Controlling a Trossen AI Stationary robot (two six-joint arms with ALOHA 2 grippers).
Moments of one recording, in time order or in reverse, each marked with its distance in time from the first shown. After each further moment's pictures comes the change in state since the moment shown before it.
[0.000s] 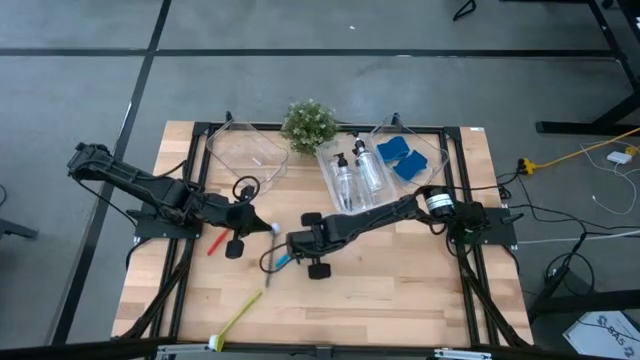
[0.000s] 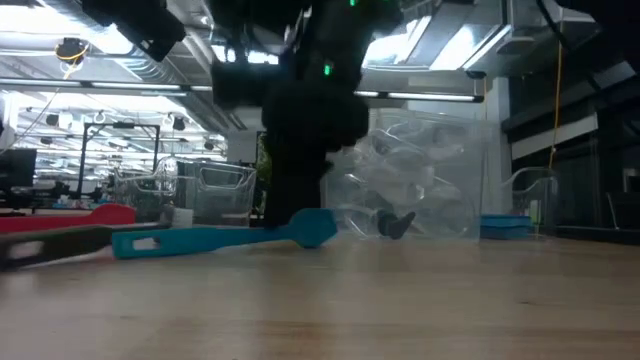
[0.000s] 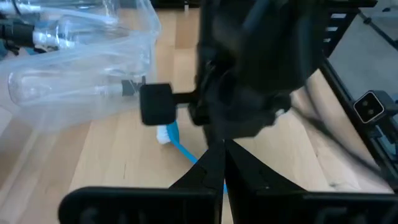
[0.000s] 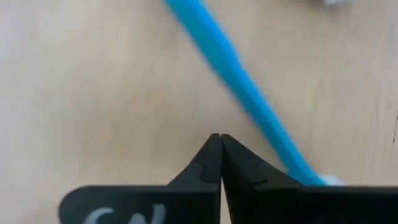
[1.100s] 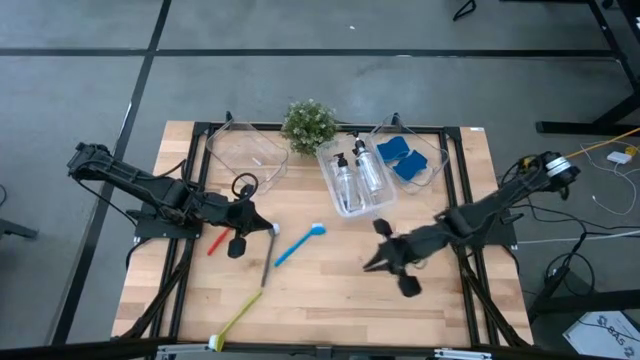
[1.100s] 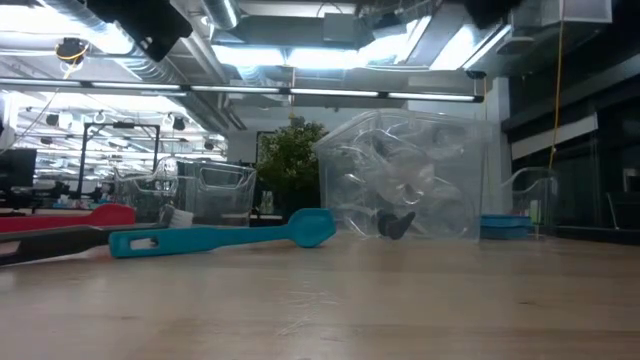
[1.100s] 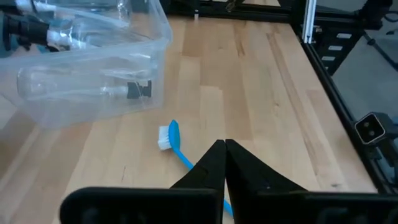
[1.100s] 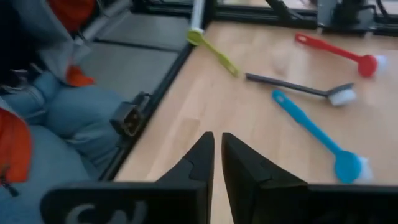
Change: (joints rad) left arm -0.001 0.000 0.000 0.029 -0.029 -0.070; right arm 0.271 -1.055 -1.011 0.695 -0.040 0.153
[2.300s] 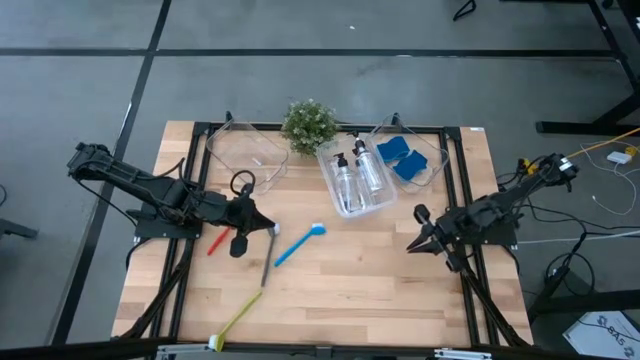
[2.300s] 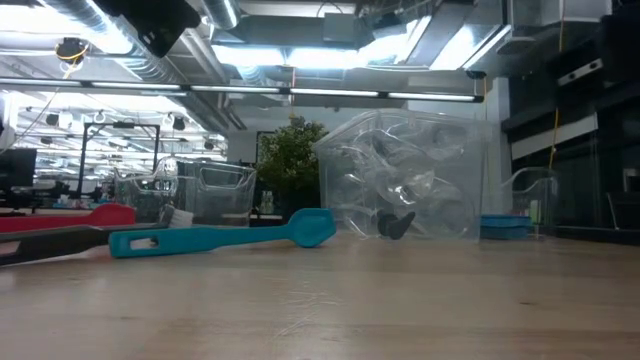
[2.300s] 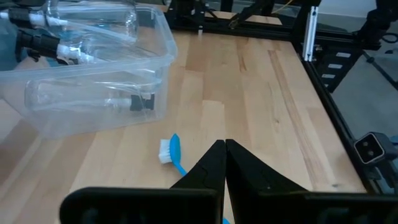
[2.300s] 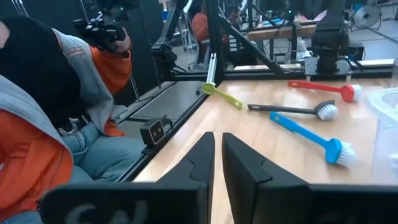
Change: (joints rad) left arm 0.001 0.000 0.000 0.051 -0.026 -0.018; right arm 0.044 -0.868 -0.748 0.292 -0.008 0.025
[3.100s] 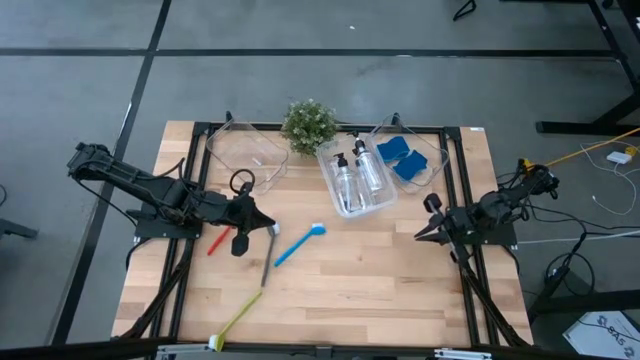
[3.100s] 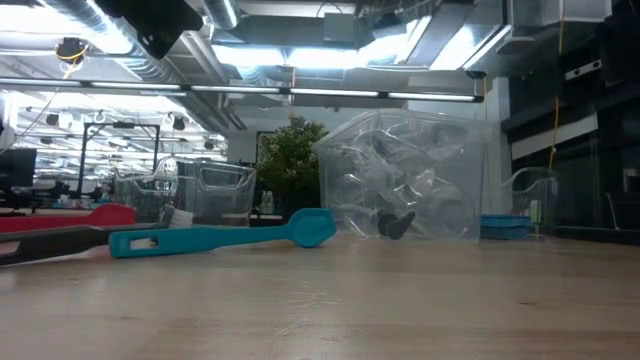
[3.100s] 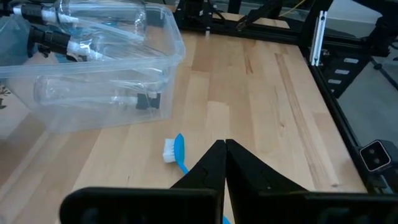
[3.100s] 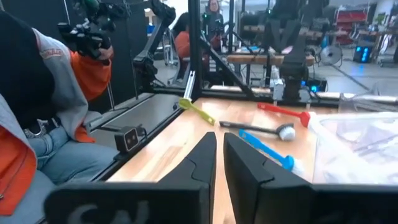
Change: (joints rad) left arm 0.000 0.000 0.000 -0.003 -0.028 -0.030; right arm -0.001 -0.341 -0.004 -0.291 0.089 -0.142
